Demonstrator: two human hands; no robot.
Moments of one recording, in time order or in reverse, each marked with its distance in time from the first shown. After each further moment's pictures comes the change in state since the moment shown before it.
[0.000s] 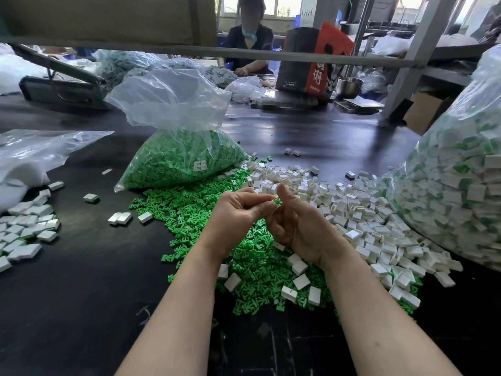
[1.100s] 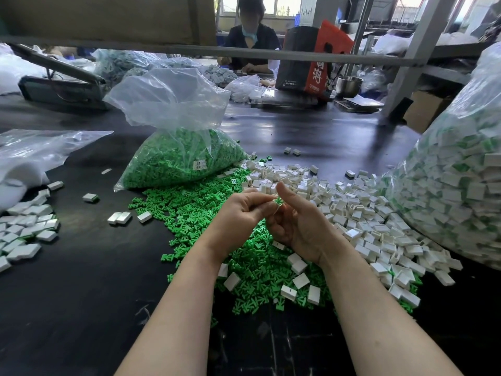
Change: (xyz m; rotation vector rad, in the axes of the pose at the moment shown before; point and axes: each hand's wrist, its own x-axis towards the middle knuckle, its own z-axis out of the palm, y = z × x) left_hand 0.001 0.001 0.001 0.184 -0.133 0.000; right_hand -0.001 -0.002 0.001 -0.006 0.055 0.034
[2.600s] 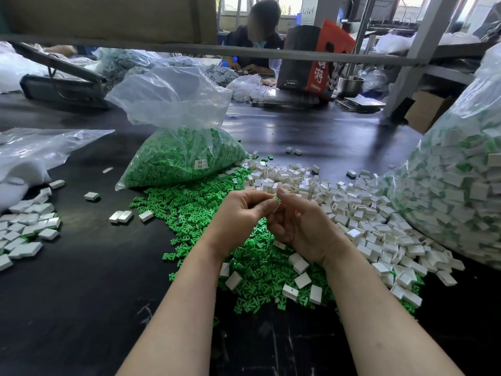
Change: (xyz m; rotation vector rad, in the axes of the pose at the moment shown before) left_hand 0.000 -0.004 -0.002 -0.082 0.017 0.012; right_hand 0.000 0.002 -0.001 0.044 -0.023 -0.032
